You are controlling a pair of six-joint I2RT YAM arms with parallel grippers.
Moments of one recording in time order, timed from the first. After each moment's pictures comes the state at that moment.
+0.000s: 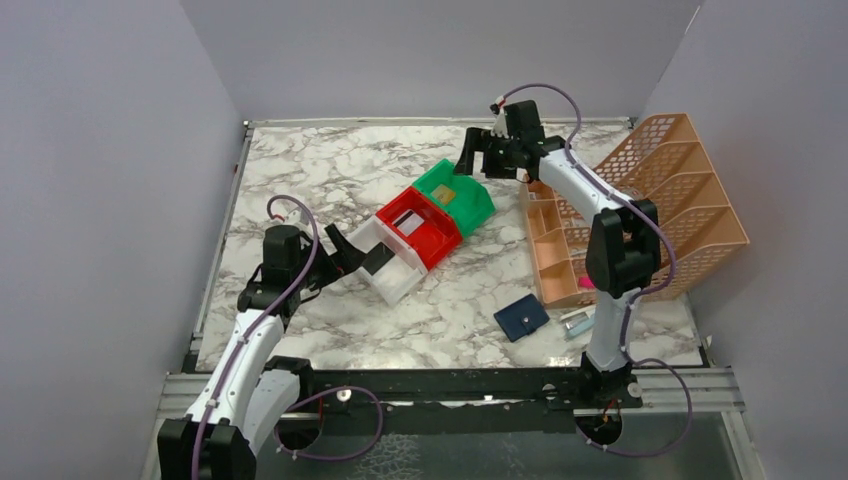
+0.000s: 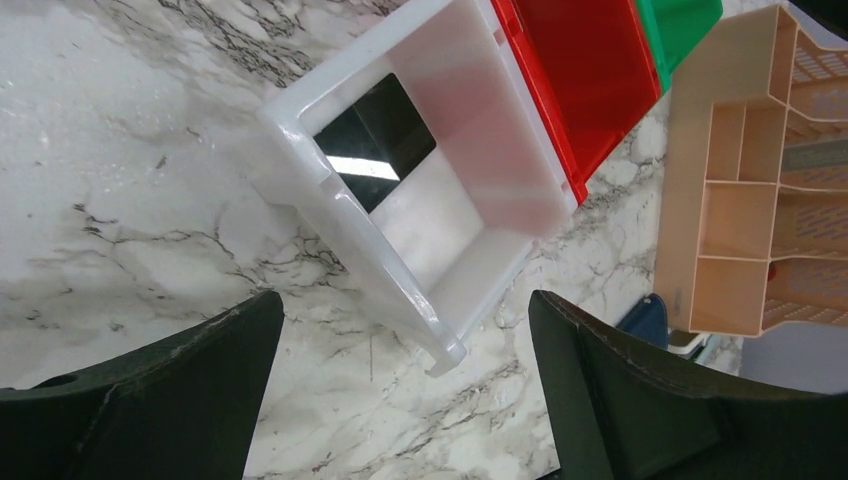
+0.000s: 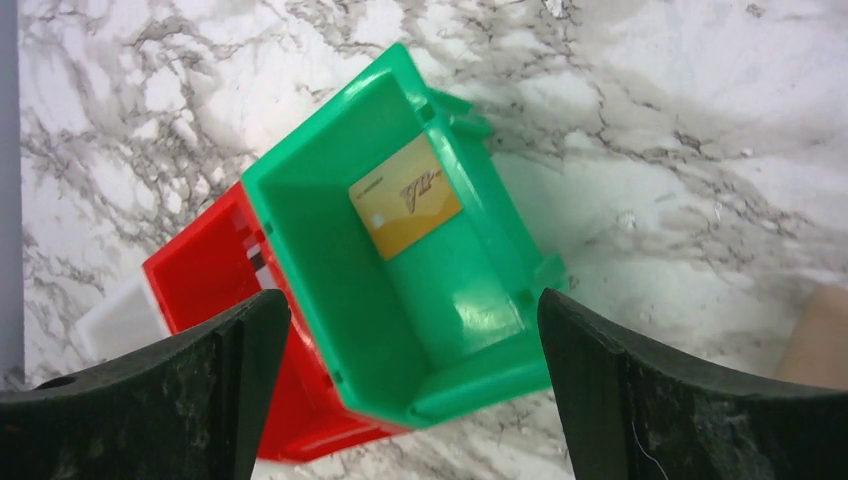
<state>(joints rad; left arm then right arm) -0.11 0.82 0.52 -0.32 0.29 -0.63 0.34 1.94 1.64 -0.43 -0.30 0.34</state>
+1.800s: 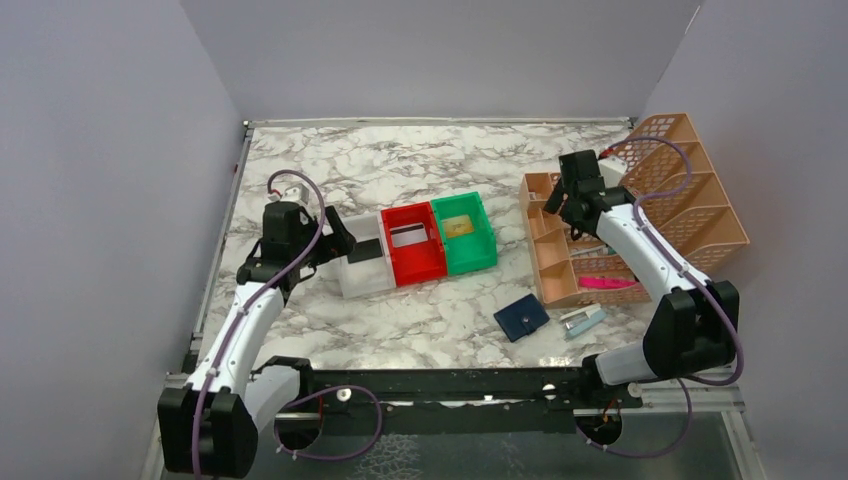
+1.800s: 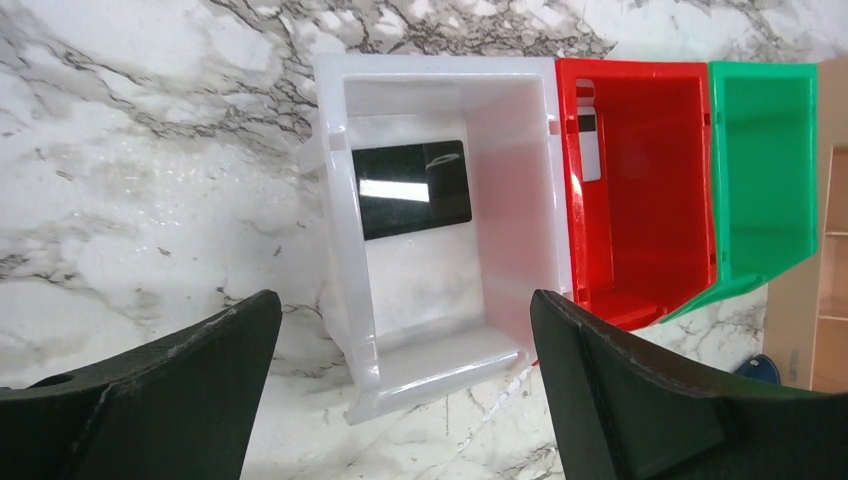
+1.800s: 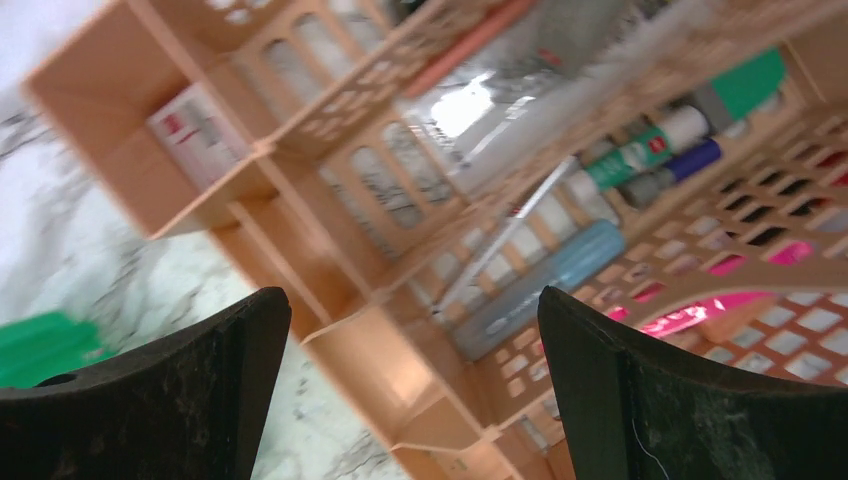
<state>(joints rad) -0.10 1.01 0.68 -0.36 0.17 -0.45 0.25 1.43 1.15 -0.65 0.50 0.62</state>
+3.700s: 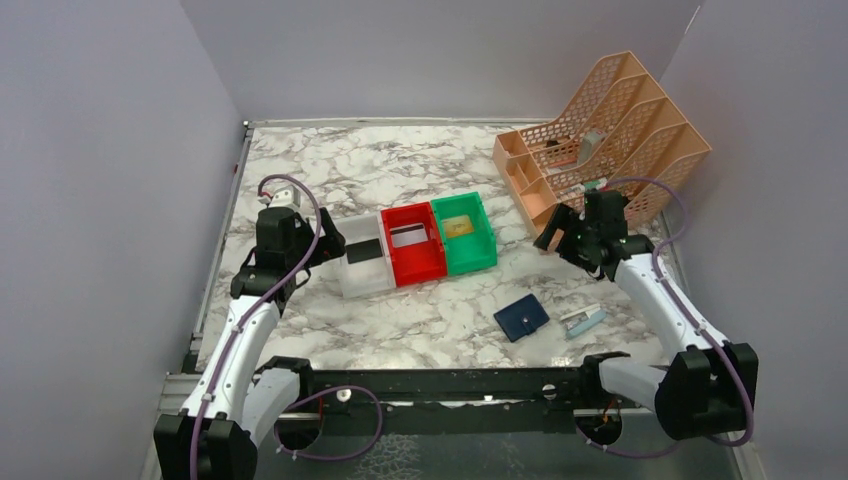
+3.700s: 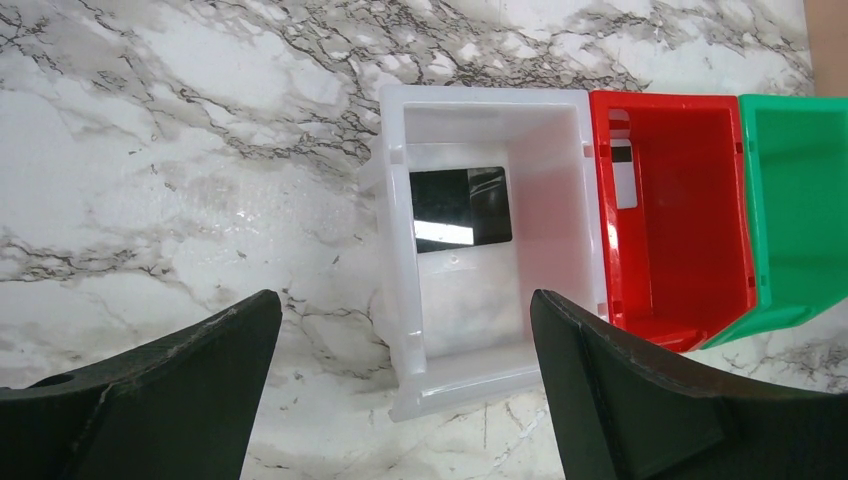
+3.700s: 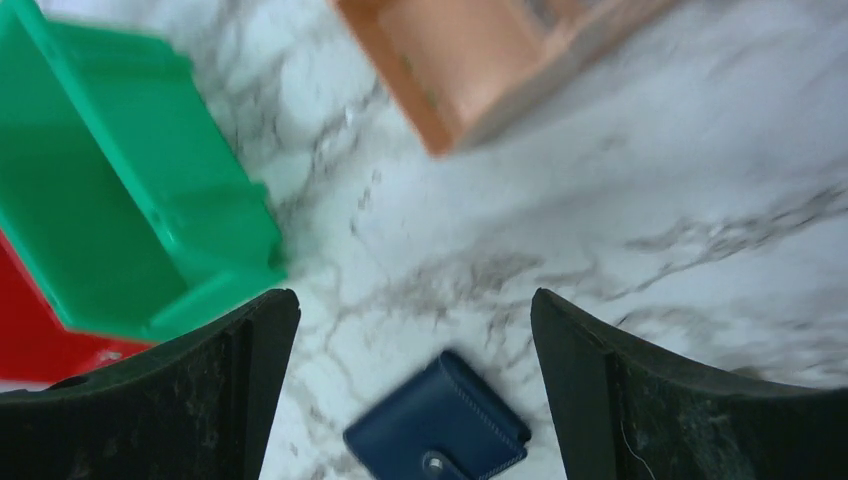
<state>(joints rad) -0.10 0.88 0.67 -0.40 0.03 -0.39 0.12 1.15 0.84 -0.53 0.03 0.53</state>
